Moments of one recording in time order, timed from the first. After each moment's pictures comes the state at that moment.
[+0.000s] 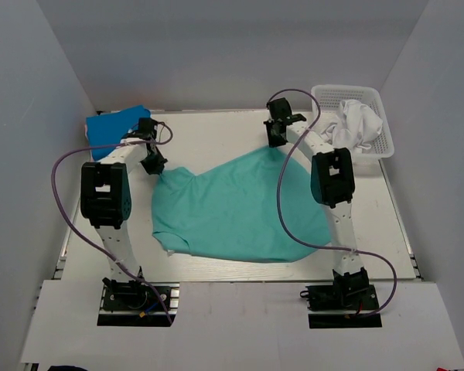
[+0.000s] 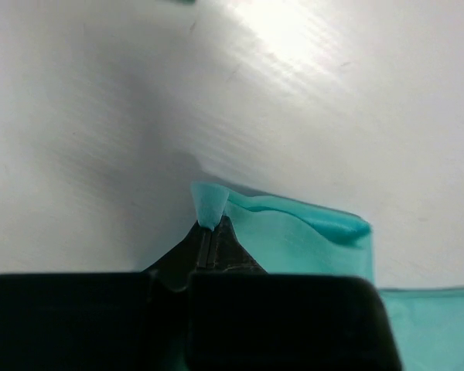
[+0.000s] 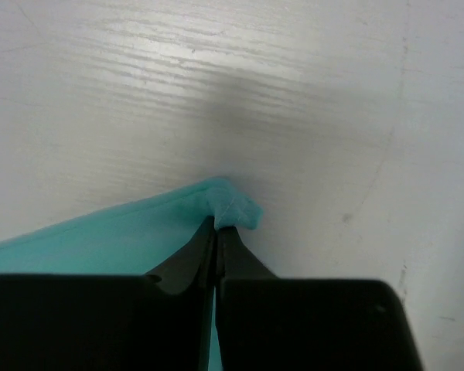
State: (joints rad) left arm -0.06 2.00 1.44 -0.61 -0.16 -0.61; right arm 0.35 2.47 2.14 -0.62 0.10 0.08
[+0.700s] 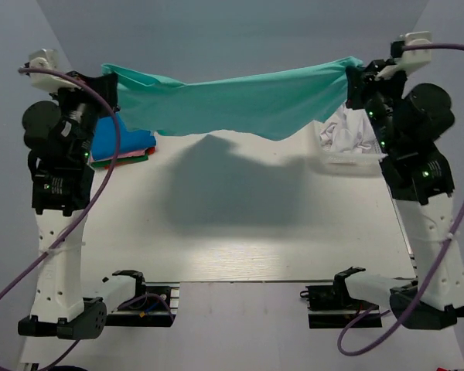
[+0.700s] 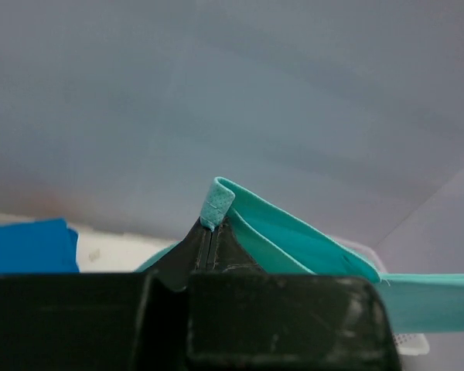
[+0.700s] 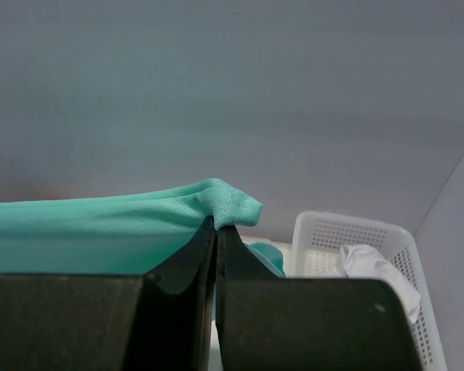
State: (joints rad) left arm -0.08 1.10 1.61 -0.32 -0.01 -0.43; right arm 0.36 1.21 1.77 -0.39 0.15 0.00
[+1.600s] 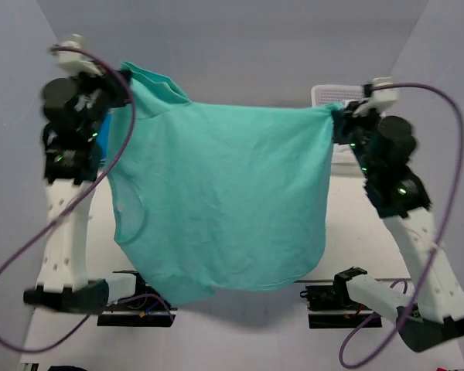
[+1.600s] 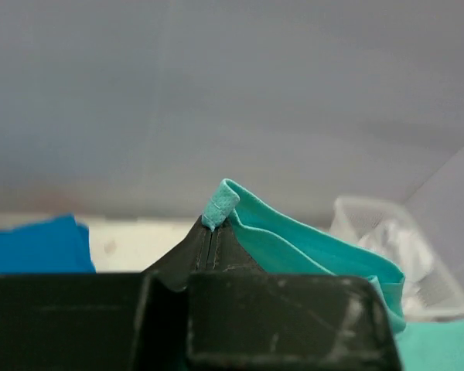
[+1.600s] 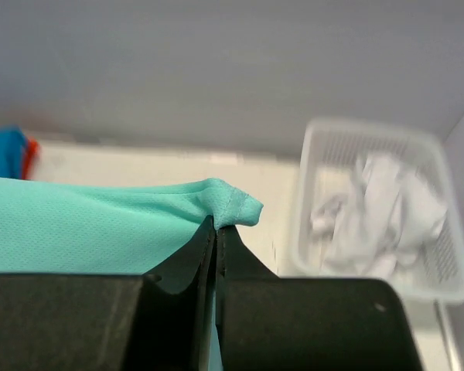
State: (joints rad) left arm -0.07 1.19 1.74 -0.35 0.10 -0.31; right arm 0.35 0.98 1.40 -0.36 0.13 0.03
